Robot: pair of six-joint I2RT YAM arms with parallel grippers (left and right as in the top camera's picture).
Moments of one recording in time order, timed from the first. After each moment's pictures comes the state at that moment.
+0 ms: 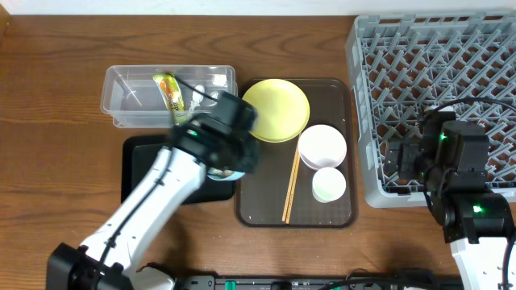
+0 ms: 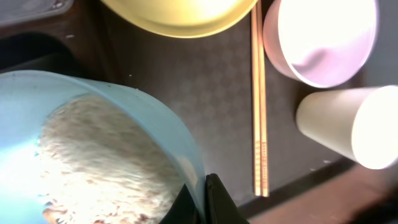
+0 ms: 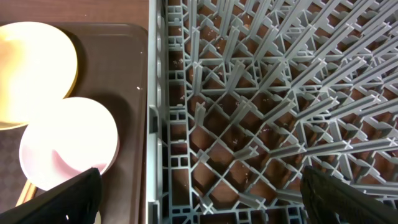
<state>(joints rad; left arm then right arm) -0.41 1.46 1.12 -0.86 0.30 -0.25 0.02 0.94 0.90 -0.74 0.06 0.02</state>
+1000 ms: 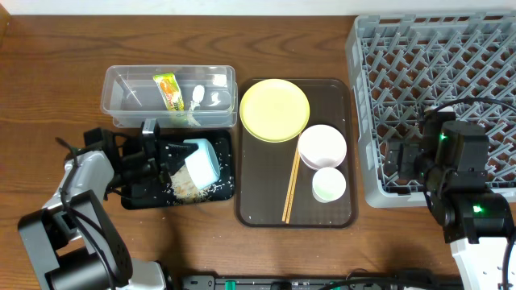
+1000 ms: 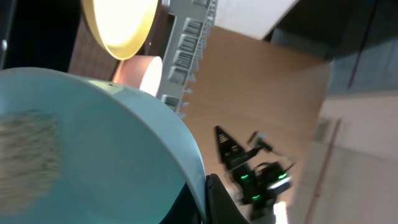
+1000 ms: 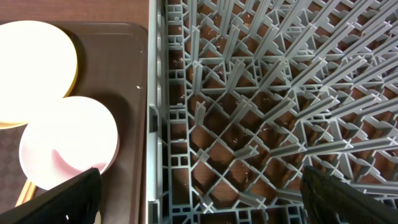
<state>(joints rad) 0.41 1.64 0.83 -0.86 1.47 -0.22 0.02 0.94 0.90 -0.74 0.06 0.02</state>
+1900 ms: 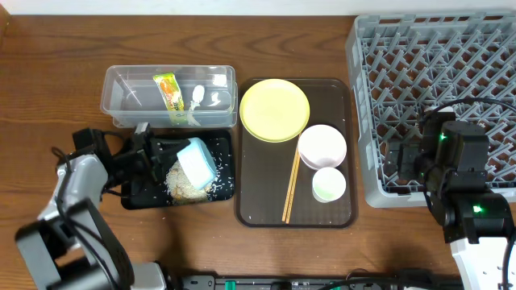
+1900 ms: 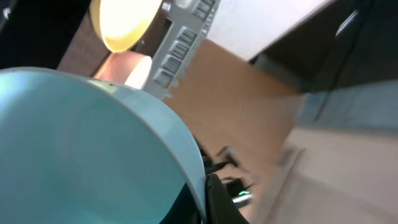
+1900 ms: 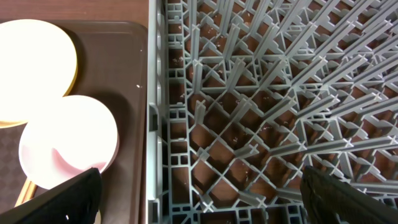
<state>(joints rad) 0.42 1.57 0.83 -0.79 1.45 -0.45 0.02 0.94 0.90 -0.74 0.06 0.02</state>
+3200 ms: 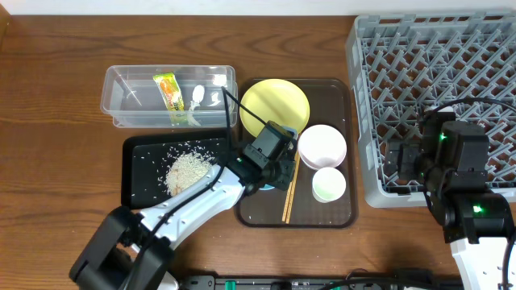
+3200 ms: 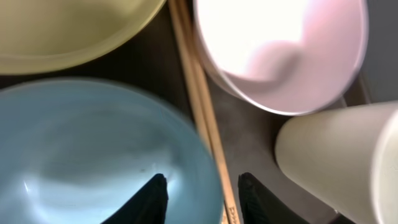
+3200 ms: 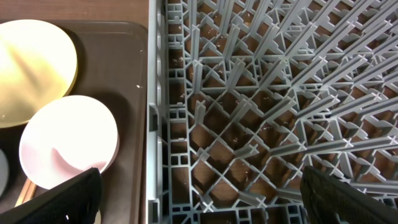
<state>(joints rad) -0.71 1.60 0.91 -0.35 0.15 -0.38 0.02 0.94 0.90 -0.74 0.06 0.02</state>
